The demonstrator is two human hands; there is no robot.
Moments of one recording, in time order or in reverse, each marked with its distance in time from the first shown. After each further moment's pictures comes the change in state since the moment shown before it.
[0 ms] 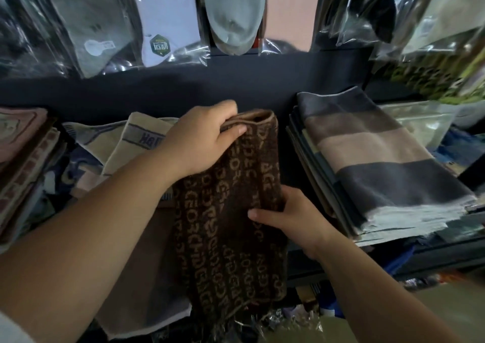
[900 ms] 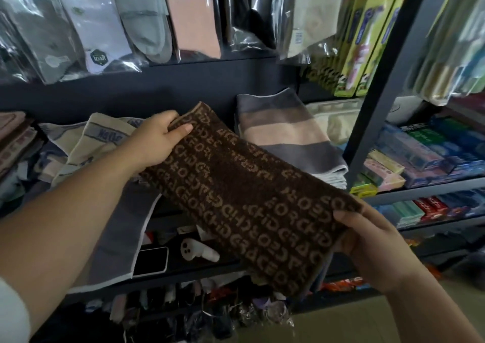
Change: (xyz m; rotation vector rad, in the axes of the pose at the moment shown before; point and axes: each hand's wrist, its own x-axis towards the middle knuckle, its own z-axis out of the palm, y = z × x) left_hand -0.004 0.081 0.047 -0.077 0.039 -0.419; right_hand -0.192 0.026 -0.175 0.511 0.256 -0.071
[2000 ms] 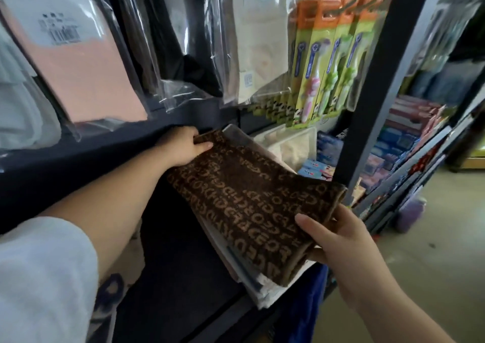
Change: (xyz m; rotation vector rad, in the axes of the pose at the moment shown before) left_hand 0.263 0.036 0.132 0.201 -0.281 0.346; right_hand 0.090 -0.012 0.070 -0.157 0.610 -0.177
